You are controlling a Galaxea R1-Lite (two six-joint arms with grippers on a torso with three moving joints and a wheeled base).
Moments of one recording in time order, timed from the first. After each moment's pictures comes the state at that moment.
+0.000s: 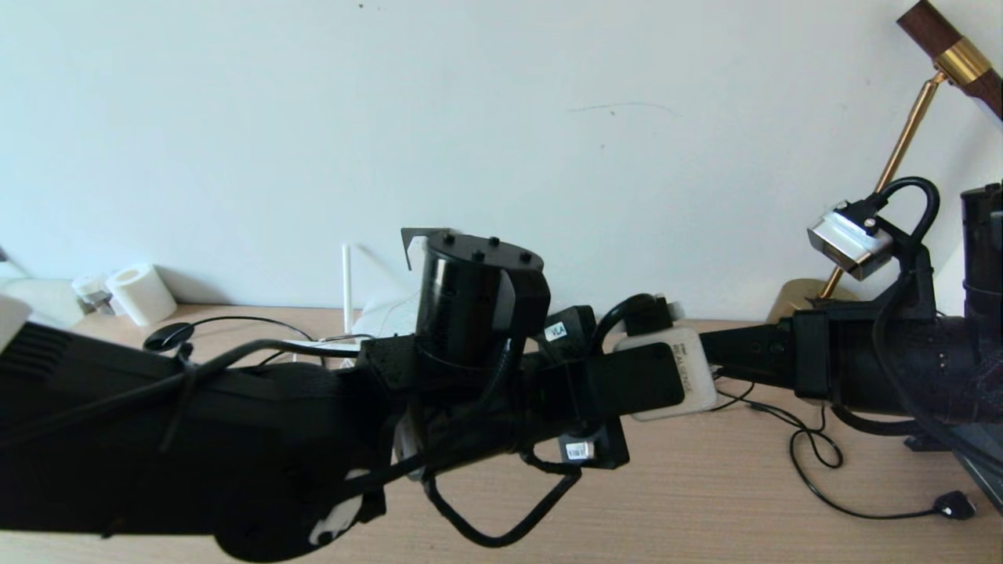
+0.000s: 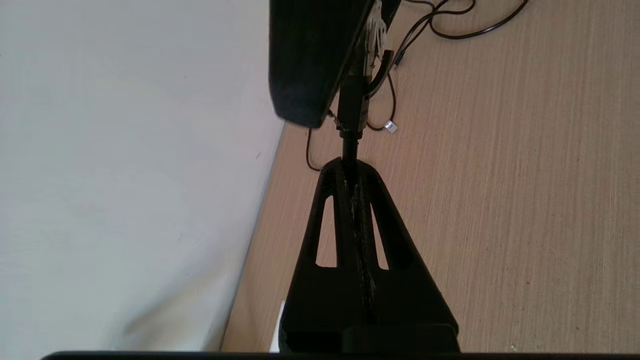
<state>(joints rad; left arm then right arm) -0.93 1.83 -1.13 -0.47 -0.05 0.88 0.46 1.38 -0.90 -0.08 0.43 0.50</state>
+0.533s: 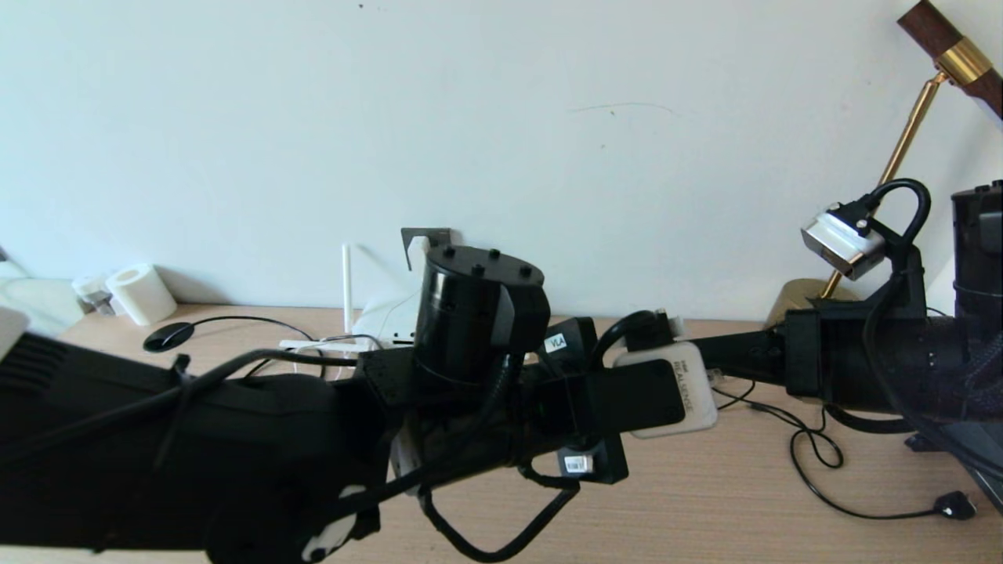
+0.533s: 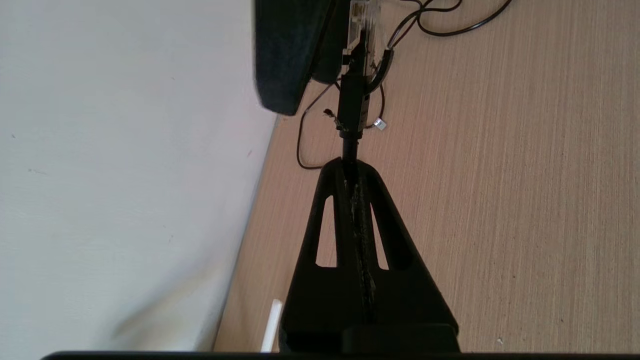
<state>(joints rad) -0.94 1.82 -1.10 -0.48 -0.05 0.88 0.46 1.39 -0.90 -0.10 0.43 0.50</state>
